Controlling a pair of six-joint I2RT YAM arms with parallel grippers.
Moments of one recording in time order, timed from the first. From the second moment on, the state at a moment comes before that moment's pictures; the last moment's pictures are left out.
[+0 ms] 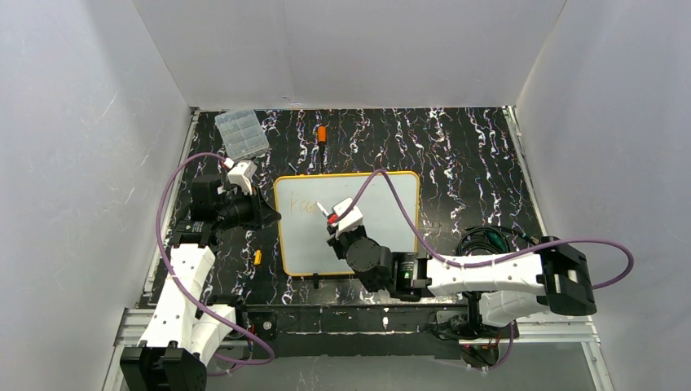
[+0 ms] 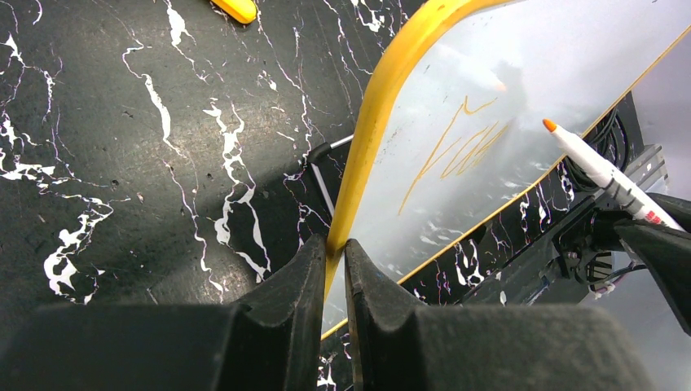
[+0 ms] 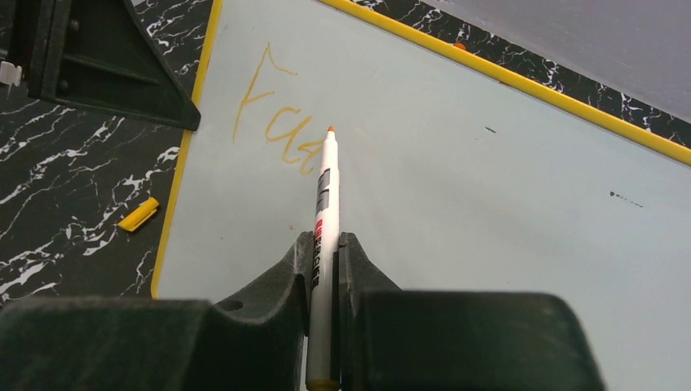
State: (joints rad) left arm -0.02 0.87 0.75 -0.59 0.62 -0.13; right arm 1.48 1.33 0.87 0.25 0.87 0.10
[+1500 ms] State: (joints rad) left arm -0.02 0.87 0.75 -0.59 0.63 -0.14; right arm 1.46 1.36 0.88 0.30 0.85 0.05
